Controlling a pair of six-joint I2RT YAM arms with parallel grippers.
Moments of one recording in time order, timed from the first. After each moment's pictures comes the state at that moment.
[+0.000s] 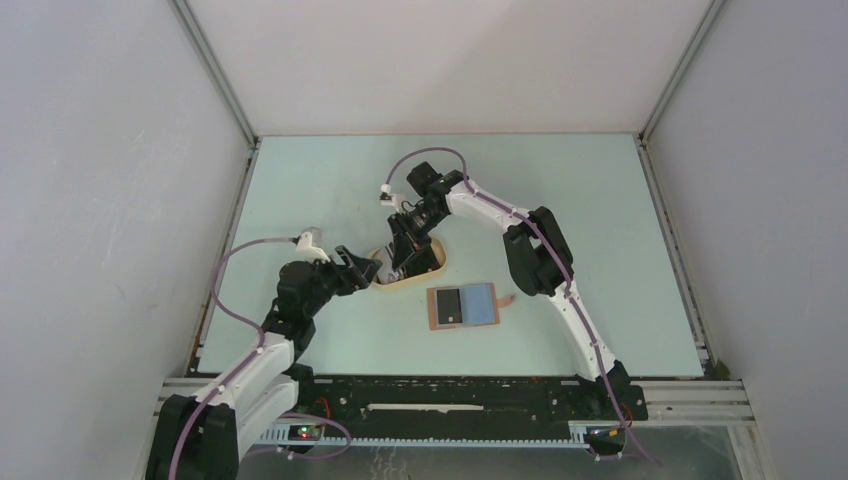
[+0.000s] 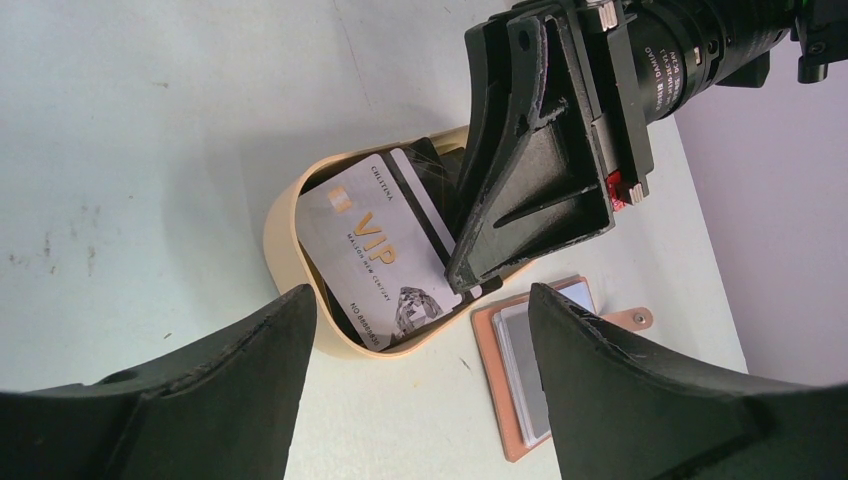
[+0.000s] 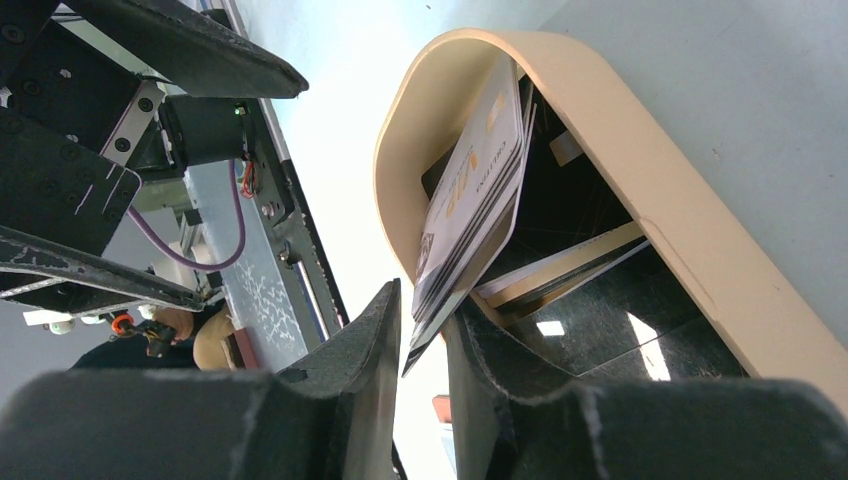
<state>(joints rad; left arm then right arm) -0.22 0.85 0.18 0.38 0.26 -0.65 0.67 2.46 2.12 -0.89 -0.93 0.04</state>
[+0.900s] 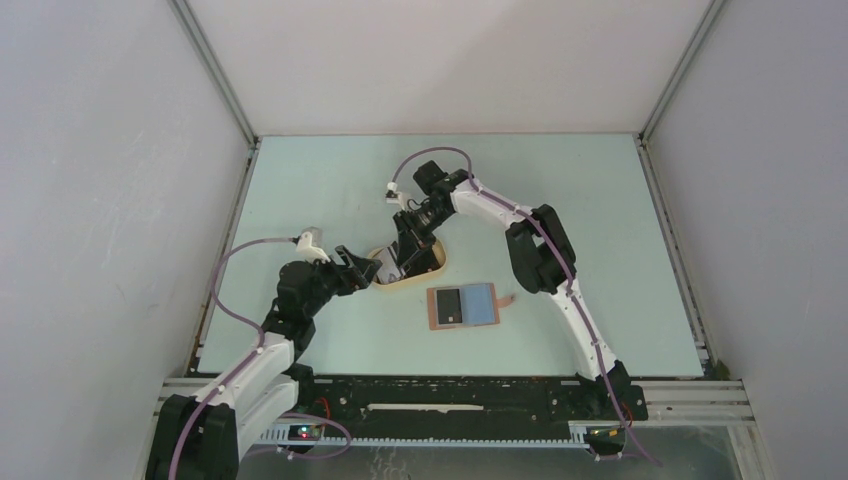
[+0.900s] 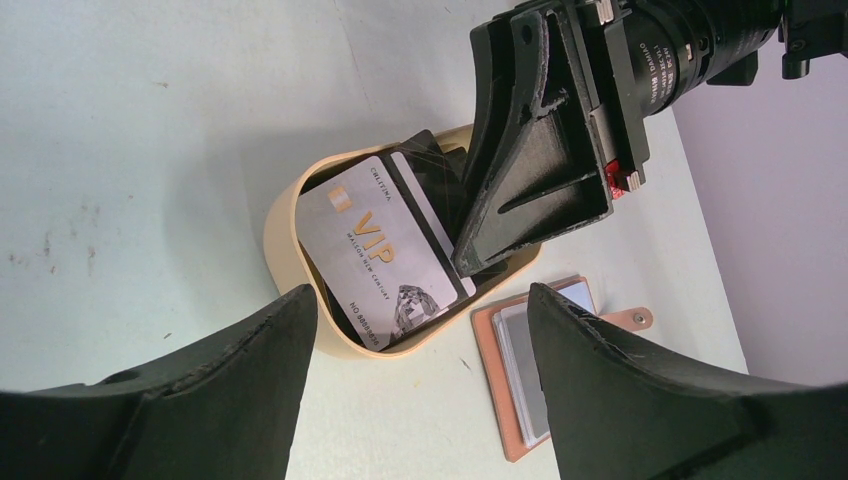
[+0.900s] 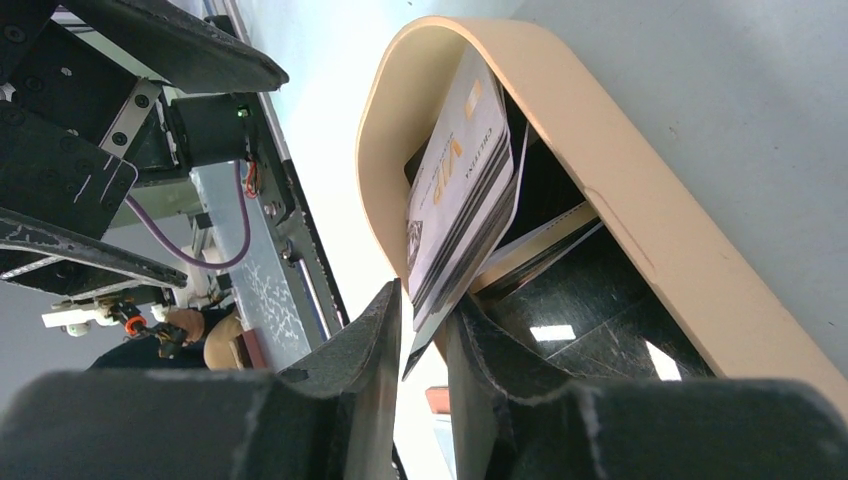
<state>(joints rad) -0.22 0.85 0.18 0.38 0.26 -0.65 0.64 2.46 2.09 -0.88 -0.95 0.04</state>
